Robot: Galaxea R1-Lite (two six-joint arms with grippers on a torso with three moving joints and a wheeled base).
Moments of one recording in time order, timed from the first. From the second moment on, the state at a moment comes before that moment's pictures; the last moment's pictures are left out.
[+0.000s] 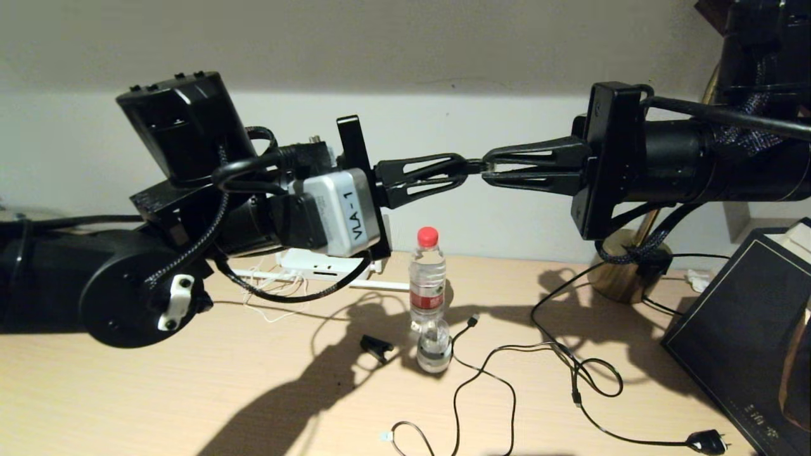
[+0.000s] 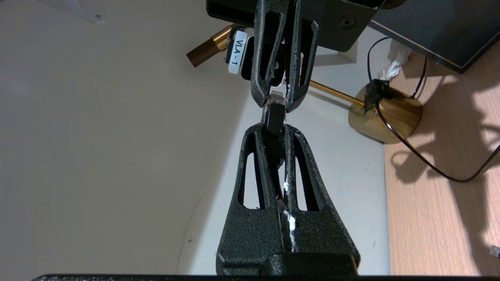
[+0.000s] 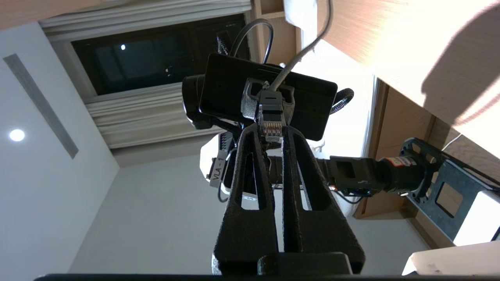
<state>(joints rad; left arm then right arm) -0.57 1.73 -1.13 -0.84 -0.75 1.21 0.48 1.62 -1.37 -0.11 0.86 1.42</state>
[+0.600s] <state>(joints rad) -0.57 1.72 -1.07 -0.85 -0.75 1.19 0.48 1.61 -1.36 -0.10 0.84 1.41</state>
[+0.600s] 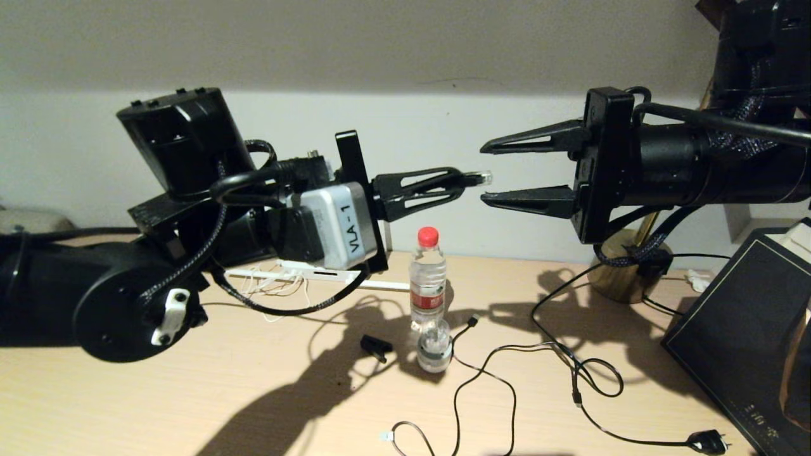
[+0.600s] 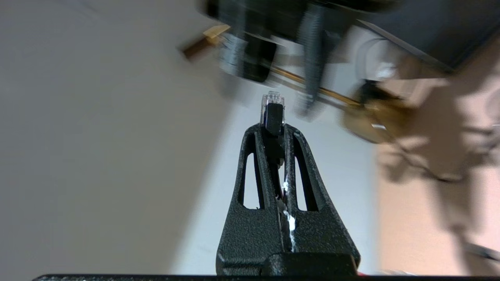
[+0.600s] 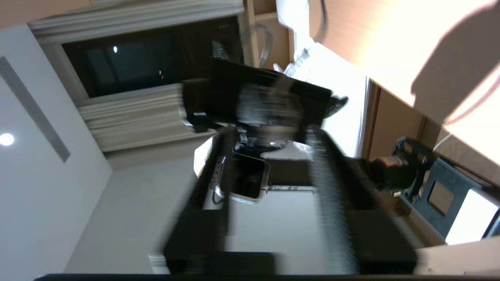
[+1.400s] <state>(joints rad) -0.17 1.53 -0.79 -0.86 -0.39 -0.03 0.42 0.96 -0.83 -0.05 -0.01 0.49</state>
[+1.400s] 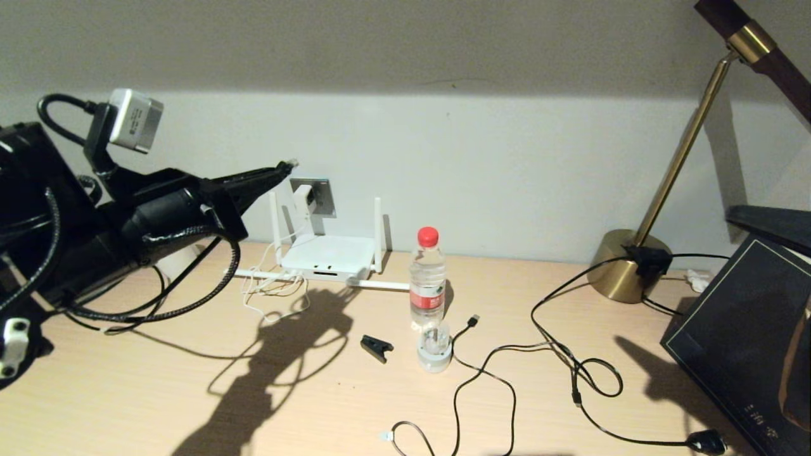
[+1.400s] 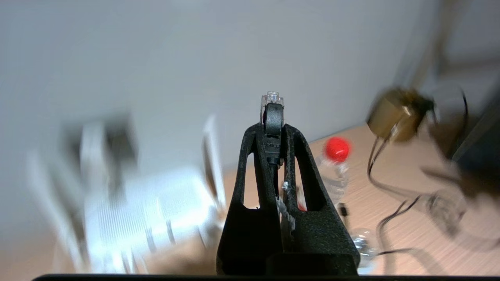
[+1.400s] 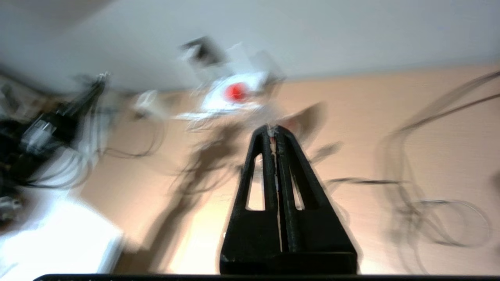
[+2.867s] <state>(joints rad) -0.28 1.63 -0.33 -0.92 0.00 -0.22 0.02 0.15 0.00 -0.07 0.01 -0.08</state>
